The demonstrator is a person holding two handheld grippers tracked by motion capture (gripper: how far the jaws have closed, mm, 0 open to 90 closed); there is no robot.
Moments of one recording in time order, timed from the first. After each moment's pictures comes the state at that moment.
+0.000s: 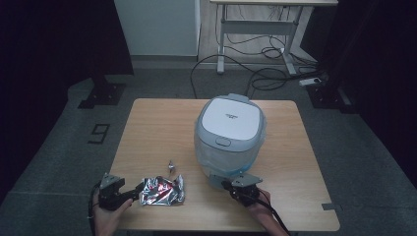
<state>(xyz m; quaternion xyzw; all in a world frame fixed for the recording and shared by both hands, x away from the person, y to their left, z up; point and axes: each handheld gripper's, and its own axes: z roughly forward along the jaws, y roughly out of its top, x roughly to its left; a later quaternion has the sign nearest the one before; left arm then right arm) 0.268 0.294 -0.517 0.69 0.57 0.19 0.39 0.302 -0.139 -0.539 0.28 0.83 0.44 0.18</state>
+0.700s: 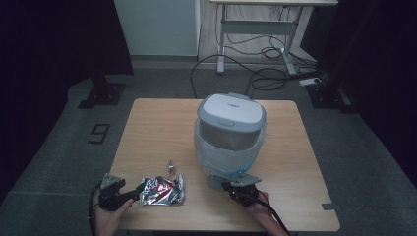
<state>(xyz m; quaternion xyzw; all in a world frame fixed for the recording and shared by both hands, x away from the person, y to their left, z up) 0.268 0.293 -0.517 0.69 0.58 0.19 0.39 0.304 -0.137 -0.546 0.29 0.84 0.43 0.16</state>
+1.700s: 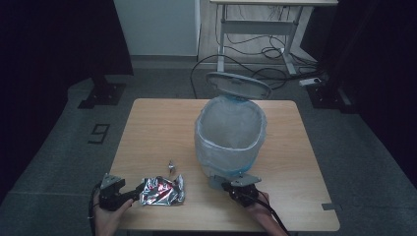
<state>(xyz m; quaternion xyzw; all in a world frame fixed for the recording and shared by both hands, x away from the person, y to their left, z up) 0.268 0.294 -0.518 0.69 0.58 0.19 0.39 0.305 -0.138 -0.549 0.30 0.84 0.43 0.16</state>
